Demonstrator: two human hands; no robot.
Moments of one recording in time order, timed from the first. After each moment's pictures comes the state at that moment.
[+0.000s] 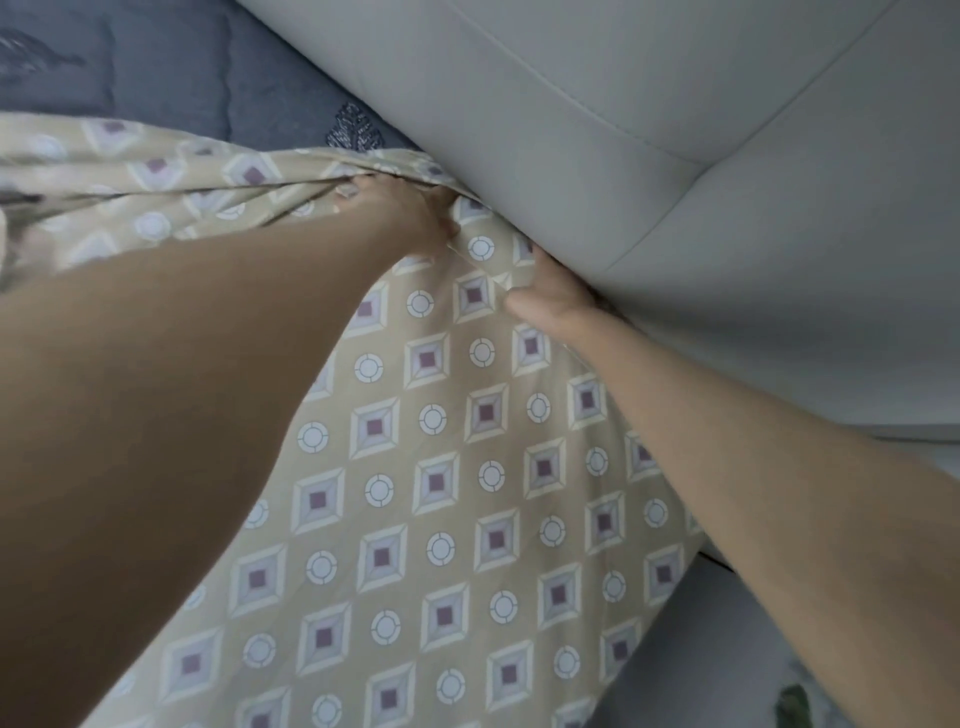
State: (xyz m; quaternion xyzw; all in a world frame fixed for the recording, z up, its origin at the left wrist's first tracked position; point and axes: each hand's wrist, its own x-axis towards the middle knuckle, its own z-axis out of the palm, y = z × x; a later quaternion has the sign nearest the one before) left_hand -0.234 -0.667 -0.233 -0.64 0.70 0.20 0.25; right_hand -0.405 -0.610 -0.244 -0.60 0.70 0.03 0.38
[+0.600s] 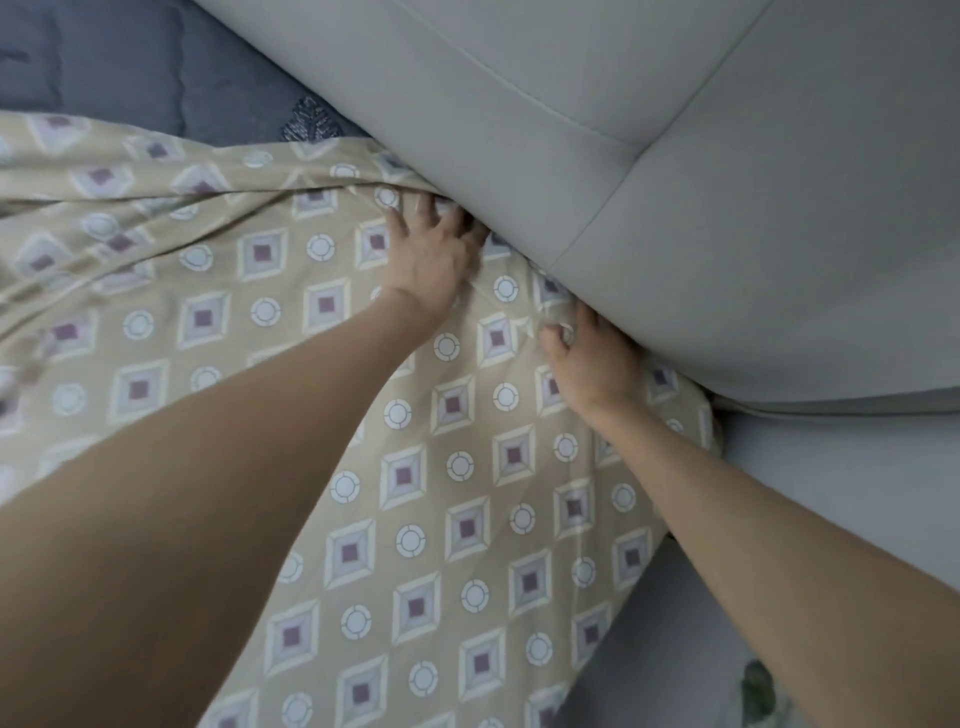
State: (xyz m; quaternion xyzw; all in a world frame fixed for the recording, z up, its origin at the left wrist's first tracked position) left_hand -0.295 -0.600 -0.230 -0.61 0.78 0.09 0.11; right_hand -0.479 -0.534 -0.254 -0.66 0.74 0.01 0.13
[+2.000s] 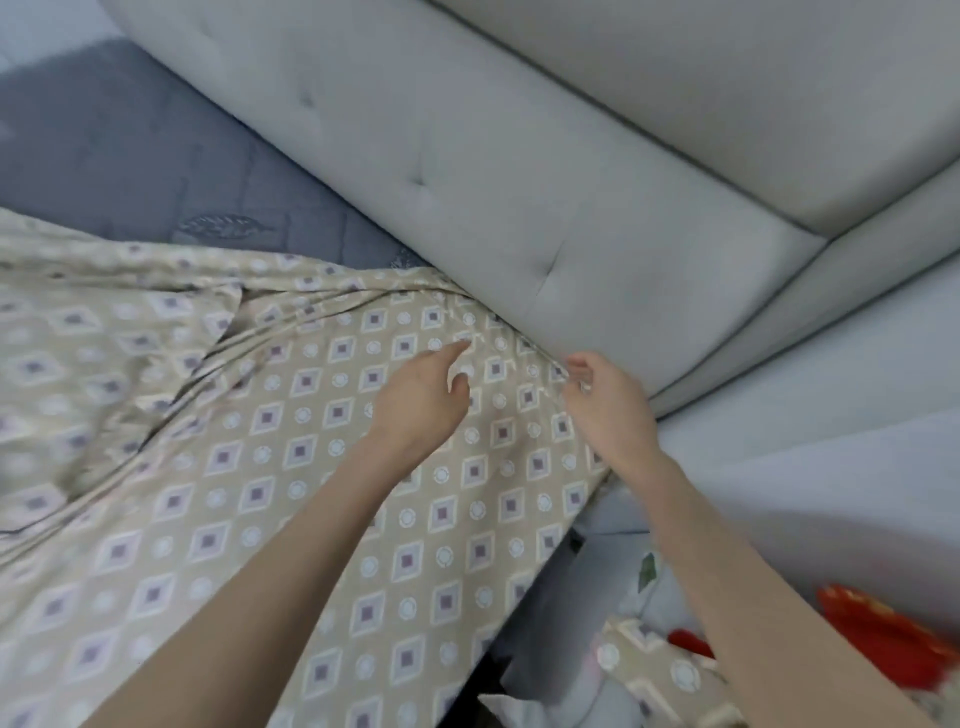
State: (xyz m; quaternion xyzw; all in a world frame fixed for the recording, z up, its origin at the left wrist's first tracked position) left_hand -0.269 -0.364 0.027 -0.70 0.63 0.31 -0.16; right_hand -0.463 -0.386 0.024 -0.65 0.71 -0.14 0.25
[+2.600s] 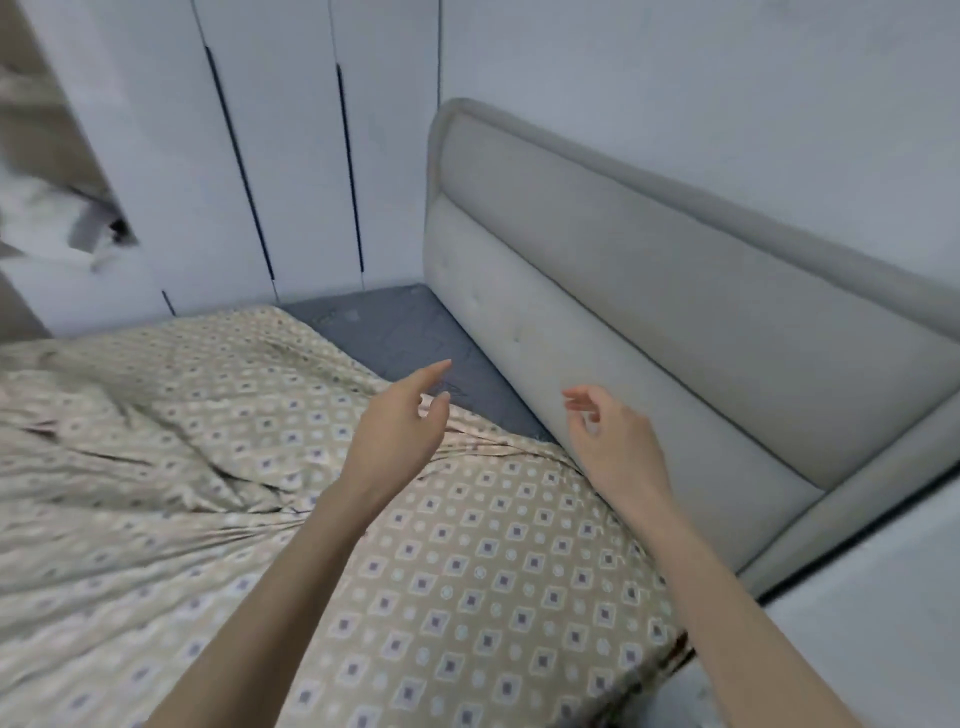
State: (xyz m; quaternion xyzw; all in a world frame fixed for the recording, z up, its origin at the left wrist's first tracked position) left_hand -0.181 -0.158 0.306 -0.76 0.48 0.14 -0.42; right_hand -0.367 -0.262 0.302 -0.80 0.49 -0.25 0.22
